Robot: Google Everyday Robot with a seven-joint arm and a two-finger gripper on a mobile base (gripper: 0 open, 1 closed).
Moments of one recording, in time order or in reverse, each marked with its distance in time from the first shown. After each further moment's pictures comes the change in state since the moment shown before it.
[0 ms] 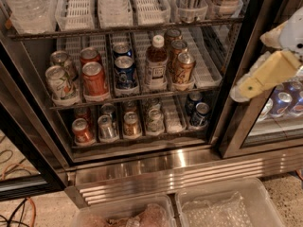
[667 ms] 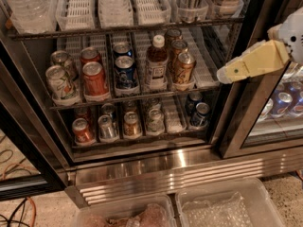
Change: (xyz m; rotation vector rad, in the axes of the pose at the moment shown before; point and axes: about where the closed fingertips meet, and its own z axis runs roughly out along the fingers) arm -0.017 -0.016 -0.005 0.127 -0.182 0.240
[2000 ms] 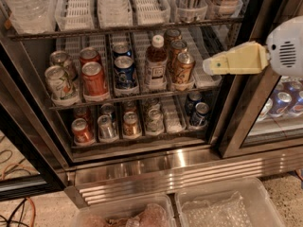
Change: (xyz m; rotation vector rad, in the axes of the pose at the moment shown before) arm -0.011 0.002 0.003 0.211 -0.146 0.163
